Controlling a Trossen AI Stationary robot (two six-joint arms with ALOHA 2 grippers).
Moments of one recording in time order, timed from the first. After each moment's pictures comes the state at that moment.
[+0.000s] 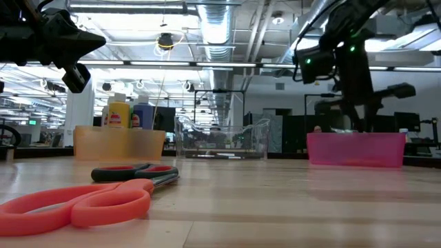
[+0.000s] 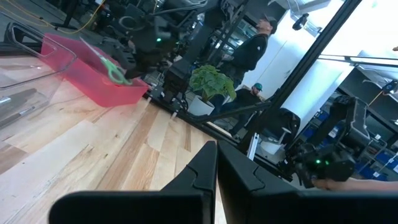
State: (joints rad) left arm -0.16 0.00 0.01 0.08 -0.16 -0.56; right arm -0.36 1.49 0.89 -1.15 0.40 1.69
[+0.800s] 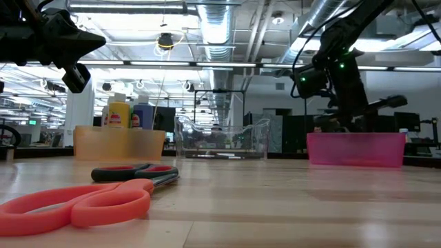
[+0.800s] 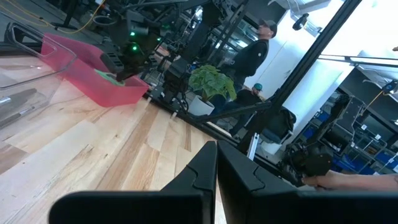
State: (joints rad) left arm -0.16 0.00 0.01 0.08 -0.16 -0.56; right arm -0.53 1.58 0.89 -1.07 0.33 1.43
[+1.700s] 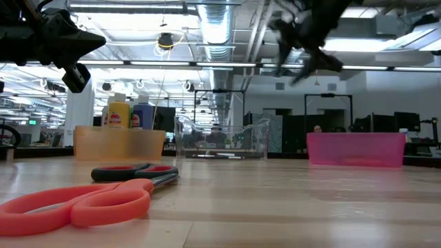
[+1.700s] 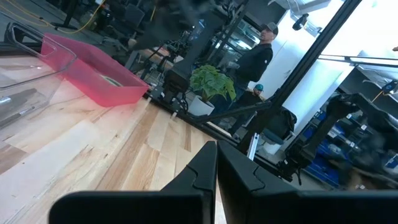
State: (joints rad) left arm -0.16 0.00 0.01 0.08 -0.16 -0.56; right arm -0.21 1.35 1.12 -0.72 0.22 1.03
